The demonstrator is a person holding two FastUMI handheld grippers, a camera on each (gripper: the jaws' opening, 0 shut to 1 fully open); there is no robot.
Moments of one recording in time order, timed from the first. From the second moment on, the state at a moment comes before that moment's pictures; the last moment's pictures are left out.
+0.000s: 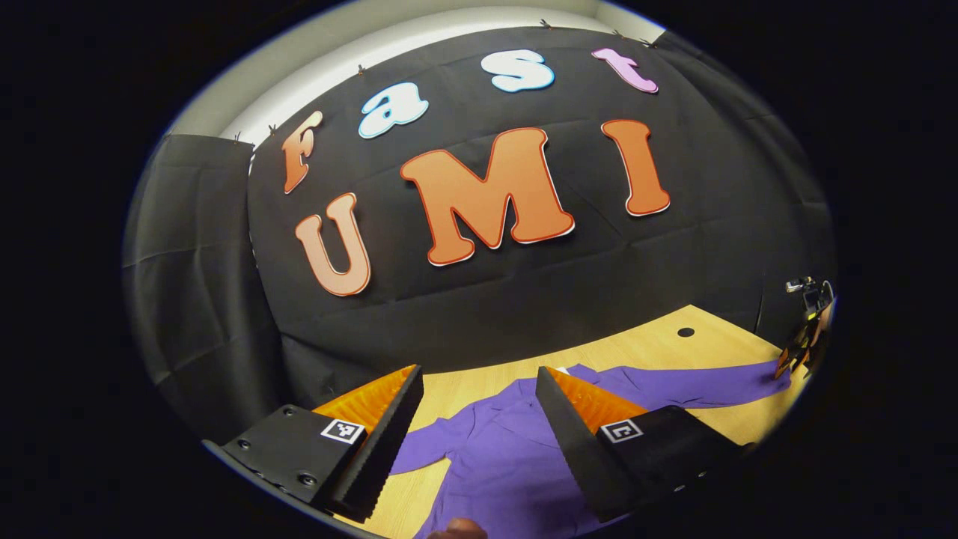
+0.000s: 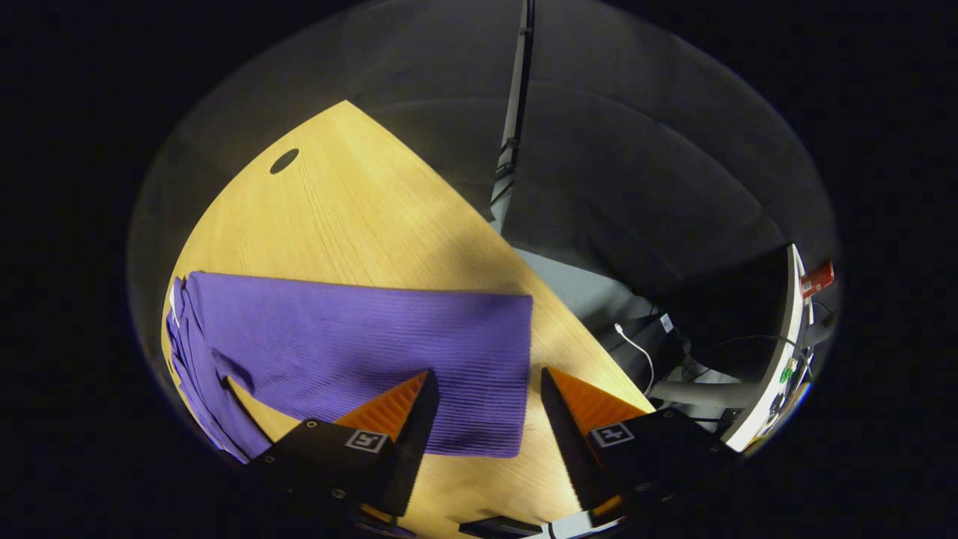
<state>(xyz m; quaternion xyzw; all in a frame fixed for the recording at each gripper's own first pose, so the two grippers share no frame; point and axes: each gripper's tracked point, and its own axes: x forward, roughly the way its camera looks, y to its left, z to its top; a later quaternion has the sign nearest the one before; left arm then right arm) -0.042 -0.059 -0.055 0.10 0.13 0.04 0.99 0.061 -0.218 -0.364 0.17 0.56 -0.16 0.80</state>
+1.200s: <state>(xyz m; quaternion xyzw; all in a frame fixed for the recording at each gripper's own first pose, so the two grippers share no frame) -0.039 0.139 -0.088 0.04 0.13 0.08 0.99 0.115 0.069 -0.115 0.11 0.40 0.09 0.91</state>
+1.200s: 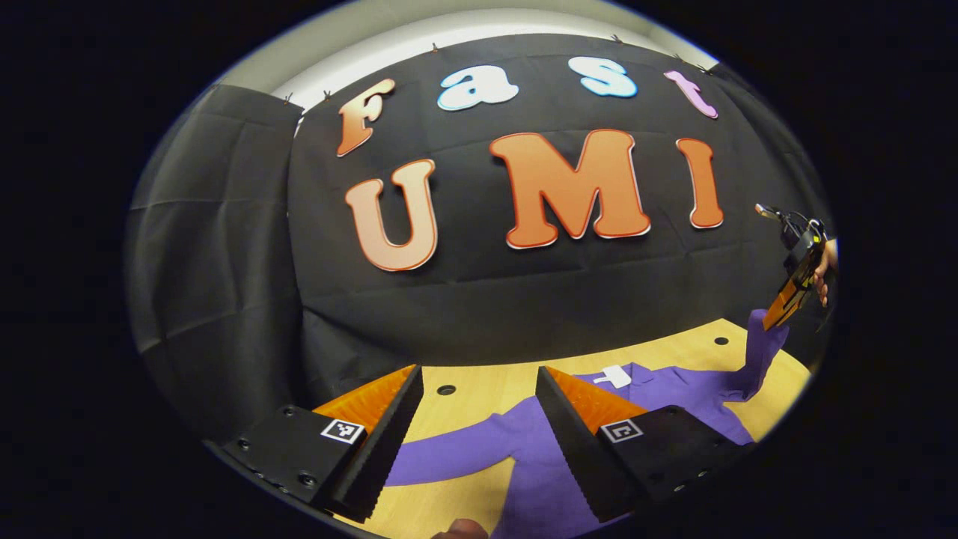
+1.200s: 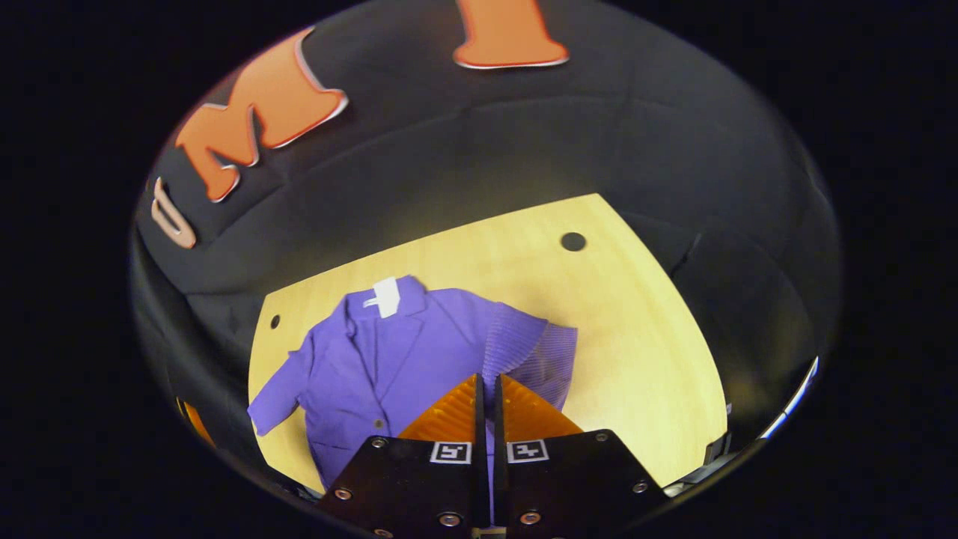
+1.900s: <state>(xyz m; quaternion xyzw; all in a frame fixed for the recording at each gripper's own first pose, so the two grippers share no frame) -0.032 0.280 -0.133 0.08 0.17 0.13 0.97 0.098 0.304 -0.072 0.04 0.39 0.24 0.89</state>
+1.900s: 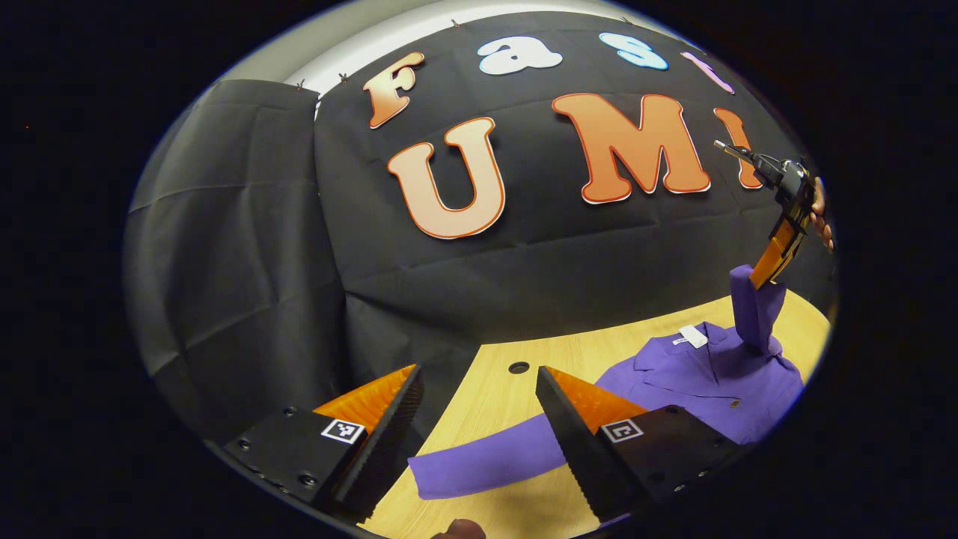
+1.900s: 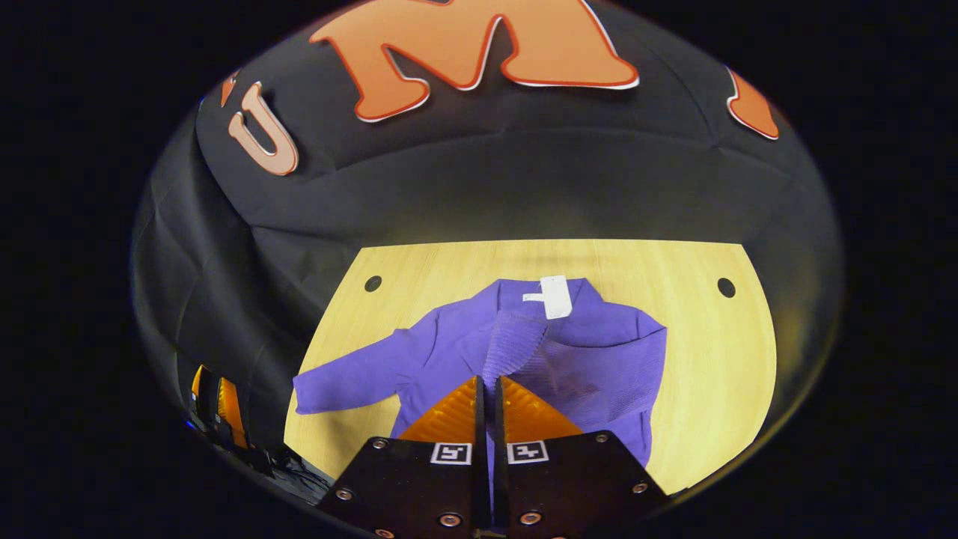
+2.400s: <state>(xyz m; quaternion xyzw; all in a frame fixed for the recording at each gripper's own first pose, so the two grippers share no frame) -0.034 0.325 -0.170 0.07 0.22 0.16 0.96 0.076 0.361 -0.039 0.07 0.32 0.31 0.89</state>
